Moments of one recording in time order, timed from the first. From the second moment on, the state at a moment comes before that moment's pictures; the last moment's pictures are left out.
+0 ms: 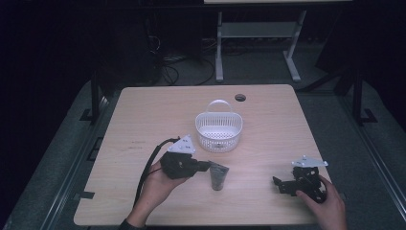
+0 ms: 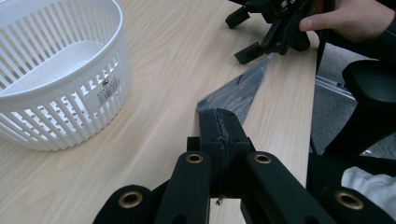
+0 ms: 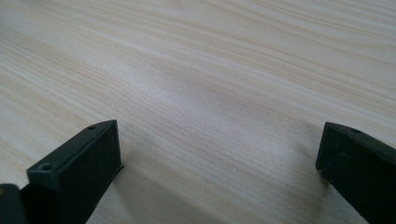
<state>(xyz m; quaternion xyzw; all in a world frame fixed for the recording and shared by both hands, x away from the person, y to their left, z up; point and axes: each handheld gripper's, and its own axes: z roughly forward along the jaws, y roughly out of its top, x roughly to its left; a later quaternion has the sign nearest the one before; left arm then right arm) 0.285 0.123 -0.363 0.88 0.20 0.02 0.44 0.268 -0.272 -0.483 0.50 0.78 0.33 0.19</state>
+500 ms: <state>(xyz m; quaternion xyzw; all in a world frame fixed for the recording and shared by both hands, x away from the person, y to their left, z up) 0.303 0.118 -0.368 0.88 0.20 0.02 0.44 0.268 -0.272 -0.483 0.50 0.78 0.33 0.19</state>
